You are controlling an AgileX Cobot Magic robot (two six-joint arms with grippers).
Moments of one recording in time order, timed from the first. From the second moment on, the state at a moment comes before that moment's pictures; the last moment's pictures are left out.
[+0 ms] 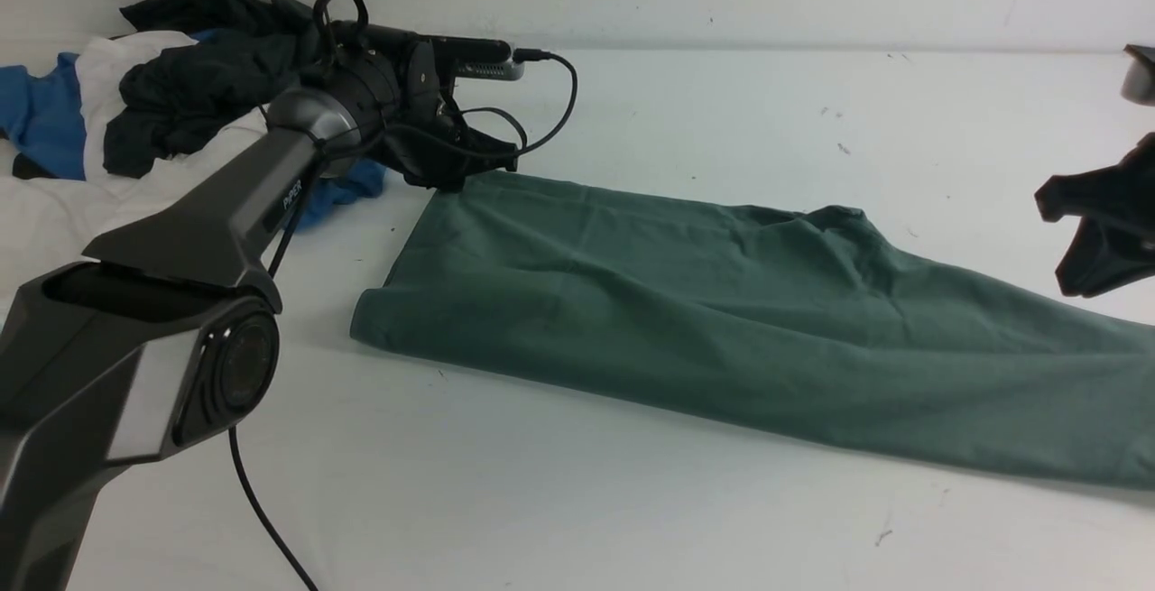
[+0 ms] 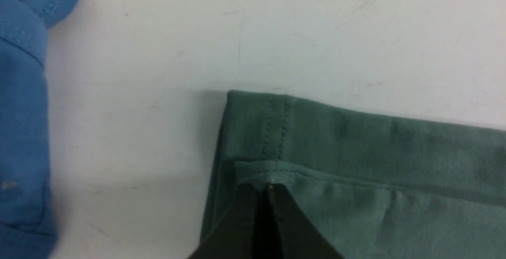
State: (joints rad) right arm -0.10 1.72 -1.42 0.21 1.20 -0.18; left arm -0.23 2.63 -2.47 0.02 0.87 -0.14
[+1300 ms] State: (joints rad) right arm -0.10 1.63 -1.42 0.21 1.23 -0.19; left arm -0.25 2.47 -2.47 0.16 1.06 -0.13
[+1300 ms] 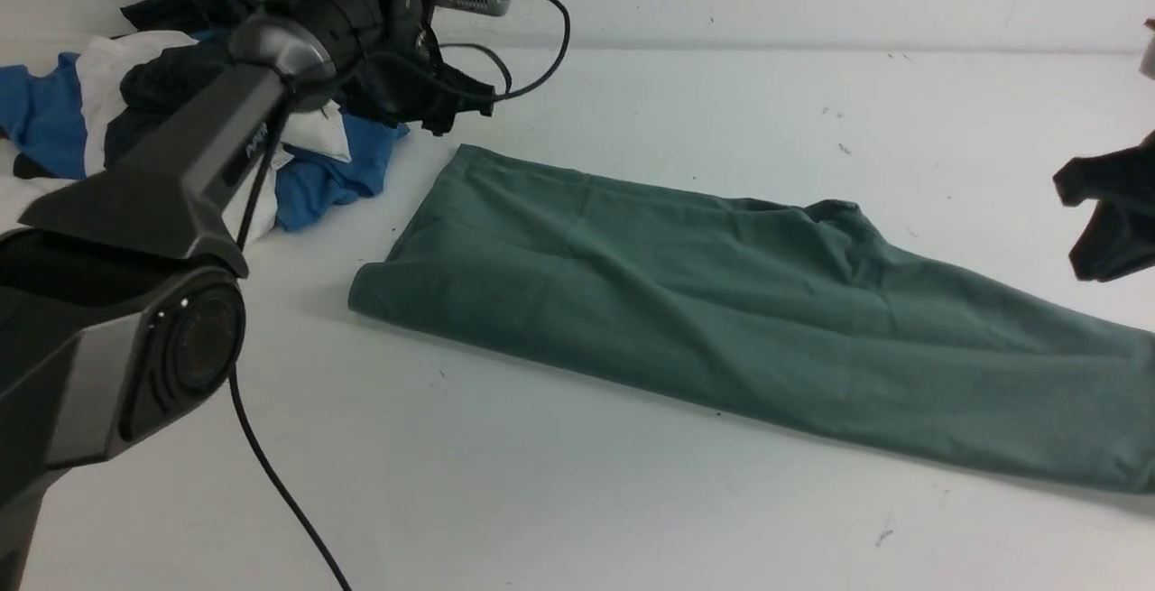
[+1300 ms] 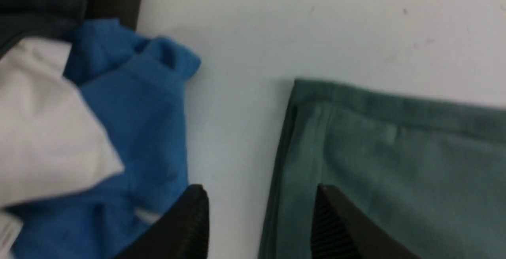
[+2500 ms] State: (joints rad) right arm -0.38 1.73 -1.14 0.14 1.02 -0.03; left arm -0.28 2.26 -2.00 0.01 1.07 0.07
